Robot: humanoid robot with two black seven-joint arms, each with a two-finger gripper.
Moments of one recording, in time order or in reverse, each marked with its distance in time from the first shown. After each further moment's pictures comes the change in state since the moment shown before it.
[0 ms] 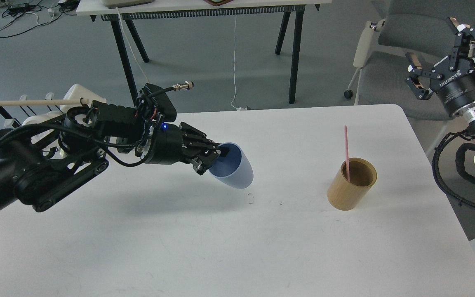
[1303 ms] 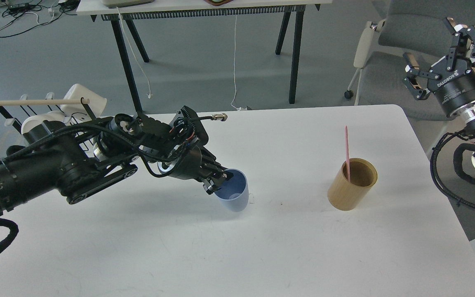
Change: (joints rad) left arm -0.156 -0.192 0.272 0.211 0.000 0.000 0.000; right arm 0.001 0.003 0.000 0.009 0.000 0.000 0.000
